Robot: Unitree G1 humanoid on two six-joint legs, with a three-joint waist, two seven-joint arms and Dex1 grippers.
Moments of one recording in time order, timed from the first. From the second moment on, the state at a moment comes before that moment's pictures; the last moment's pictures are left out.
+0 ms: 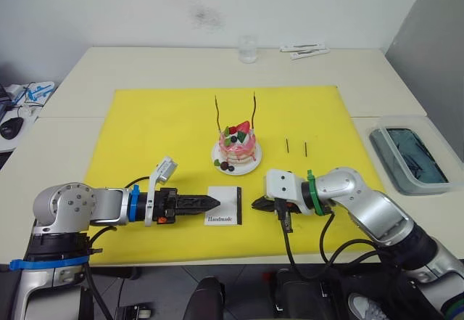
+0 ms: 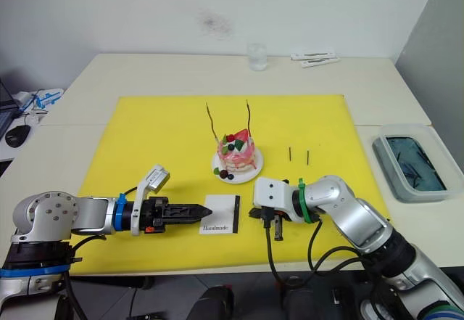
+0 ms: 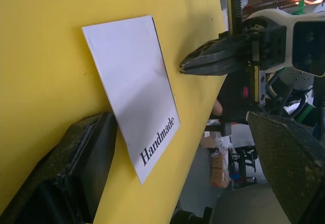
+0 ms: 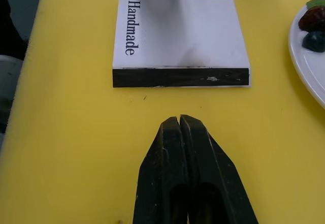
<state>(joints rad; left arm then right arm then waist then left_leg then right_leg) -0.39 0.70 0.20 0.00 -1.10 1.60 -0.73 -0.55 -0.60 0.54 -0.32 0.12 0.62 1.00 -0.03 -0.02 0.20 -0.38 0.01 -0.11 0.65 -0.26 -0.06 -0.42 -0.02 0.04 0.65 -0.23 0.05</state>
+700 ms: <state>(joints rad) -0.33 0.65 0.23 -0.05 -1.08 1.56 -0.71 -0.61 -0.43 0.59 -0.17 0.03 0.58 0.99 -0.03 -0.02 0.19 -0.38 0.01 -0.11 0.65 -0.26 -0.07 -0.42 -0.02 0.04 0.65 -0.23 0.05</state>
